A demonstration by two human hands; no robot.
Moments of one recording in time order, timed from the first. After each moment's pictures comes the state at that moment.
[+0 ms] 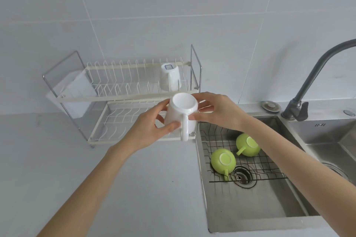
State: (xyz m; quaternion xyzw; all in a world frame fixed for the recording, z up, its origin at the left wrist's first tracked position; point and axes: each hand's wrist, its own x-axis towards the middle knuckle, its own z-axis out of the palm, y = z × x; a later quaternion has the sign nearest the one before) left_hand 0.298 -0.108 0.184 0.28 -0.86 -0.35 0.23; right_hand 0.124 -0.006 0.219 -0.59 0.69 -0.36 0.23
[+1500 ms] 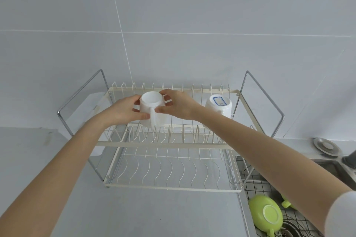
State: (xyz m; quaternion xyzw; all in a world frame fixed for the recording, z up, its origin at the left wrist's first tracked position) left_hand 0.338 -0.352 0.217 0.43 -0.83 -0.33 0.11; right_hand 0.179 -0.288 0.217 -0.63 0.68 -0.27 0.25
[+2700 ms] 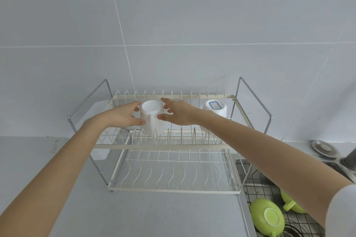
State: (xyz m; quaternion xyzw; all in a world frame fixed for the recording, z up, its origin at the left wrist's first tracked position) left_hand 0.347 -0.345 0.236 0.45 -0.85 -0.27 0.00; right_hand 0.181 -0.273 0.225 -0.67 0.70 -0.12 0.21
